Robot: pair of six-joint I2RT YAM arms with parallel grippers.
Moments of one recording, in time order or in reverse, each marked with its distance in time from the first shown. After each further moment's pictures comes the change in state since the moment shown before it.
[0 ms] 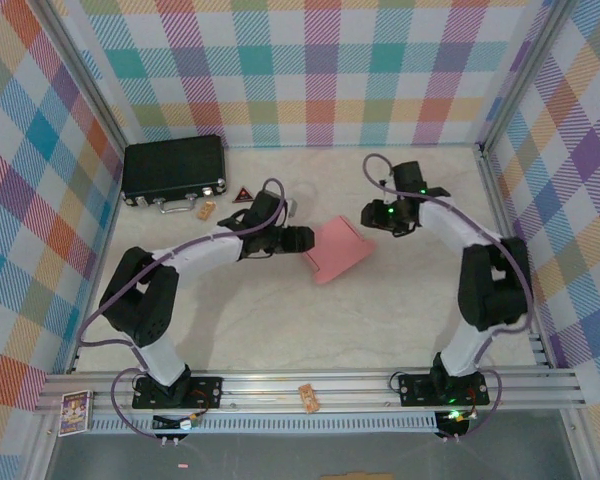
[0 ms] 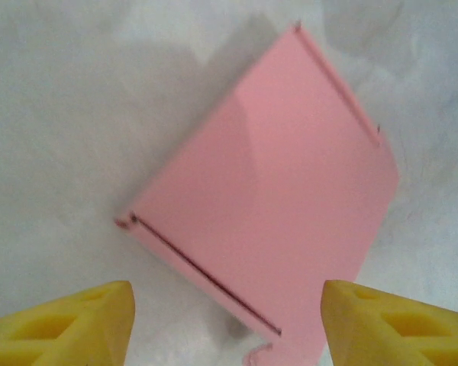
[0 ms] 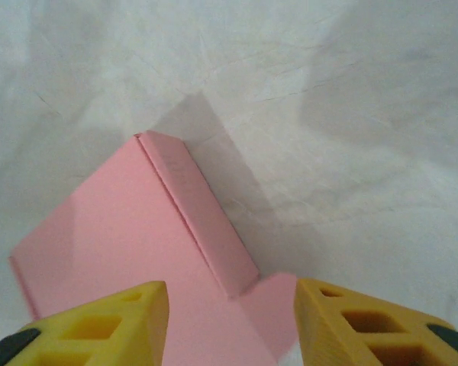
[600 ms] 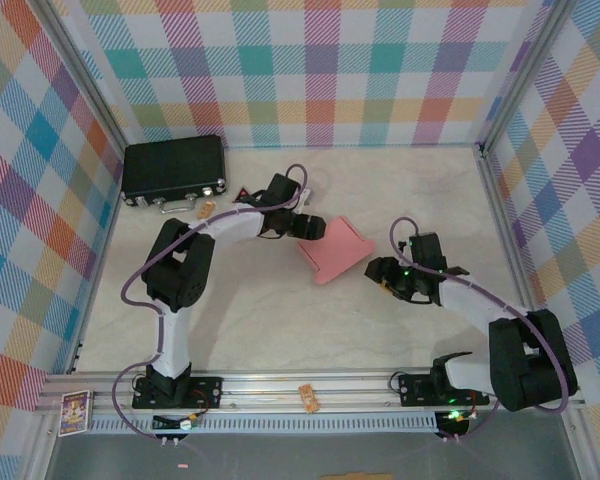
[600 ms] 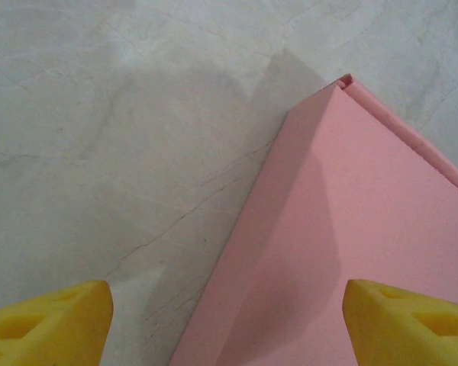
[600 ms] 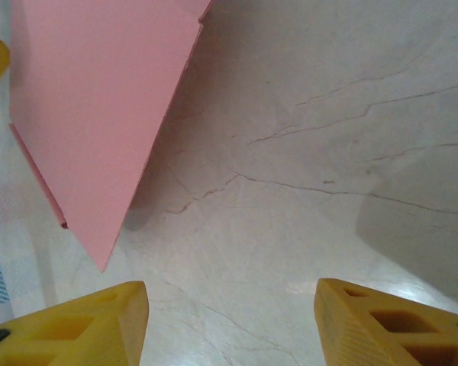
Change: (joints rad) left arm 0.027 0.332 0.296 -0.053 0.055 0.251; right arm 0.026 -0.412 -0.721 0.401 -0.189 0.433
